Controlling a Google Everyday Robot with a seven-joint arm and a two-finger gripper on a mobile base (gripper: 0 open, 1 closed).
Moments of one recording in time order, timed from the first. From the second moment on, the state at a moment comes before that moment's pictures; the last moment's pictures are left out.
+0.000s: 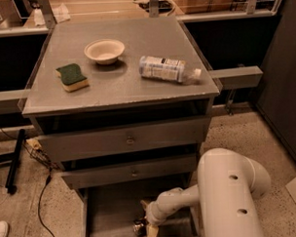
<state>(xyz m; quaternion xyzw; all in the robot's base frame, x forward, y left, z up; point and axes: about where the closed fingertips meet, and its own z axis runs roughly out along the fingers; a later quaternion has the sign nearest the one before) 0.488 0.031 0.172 -0.72 0.64 0.17 0.19</state>
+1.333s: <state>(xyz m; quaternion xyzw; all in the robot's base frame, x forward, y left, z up) 0.518 0.030 0.197 -0.73 0.63 0.17 0.20</state>
